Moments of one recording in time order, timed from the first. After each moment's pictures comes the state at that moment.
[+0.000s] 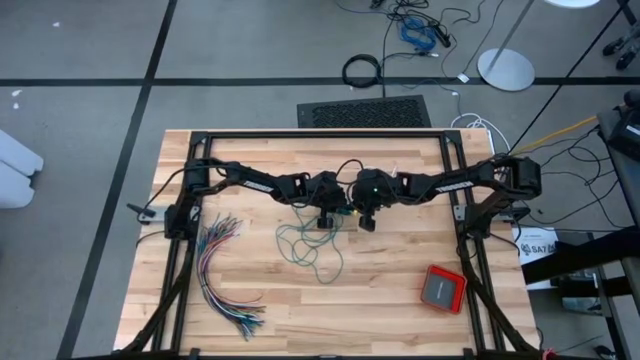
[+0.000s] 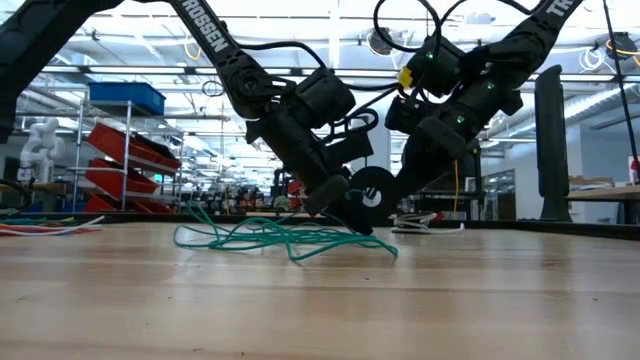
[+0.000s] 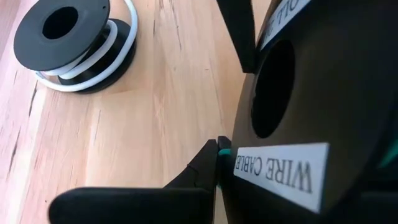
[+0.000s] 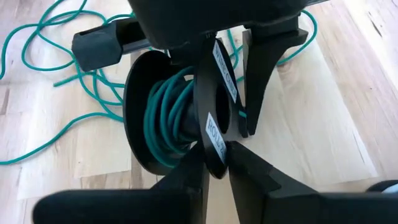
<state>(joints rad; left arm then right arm) 0.22 2.09 1.20 0.10 0.05 0.36 -0.21 1.56 0.70 0.09 -0.13 0.01</state>
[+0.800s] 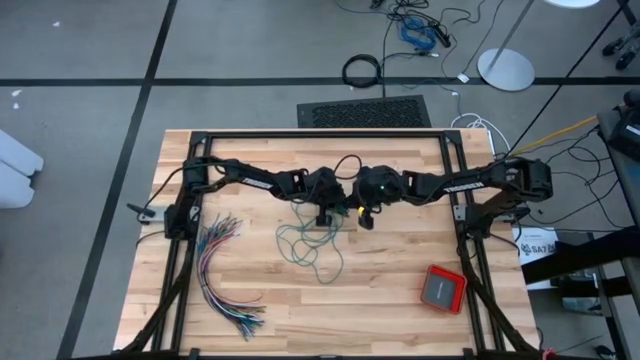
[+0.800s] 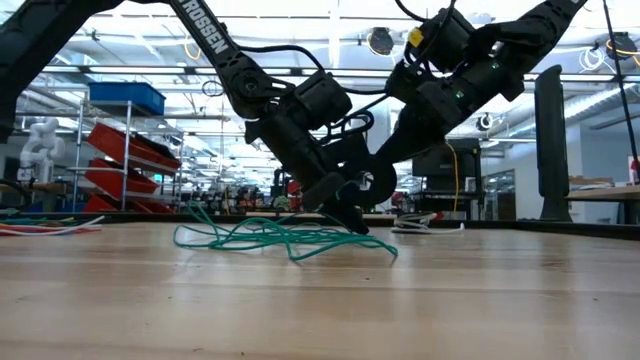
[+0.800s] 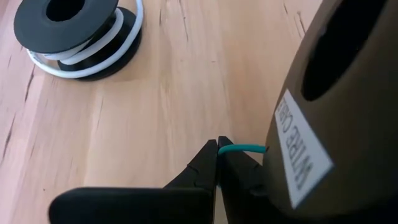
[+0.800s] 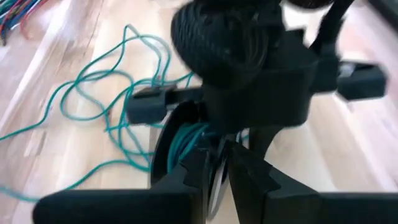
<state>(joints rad) 0.24 2.08 1.20 0.07 0.12 0.32 -0.20 1.47 0.69 0.18 -0.12 -0.03</state>
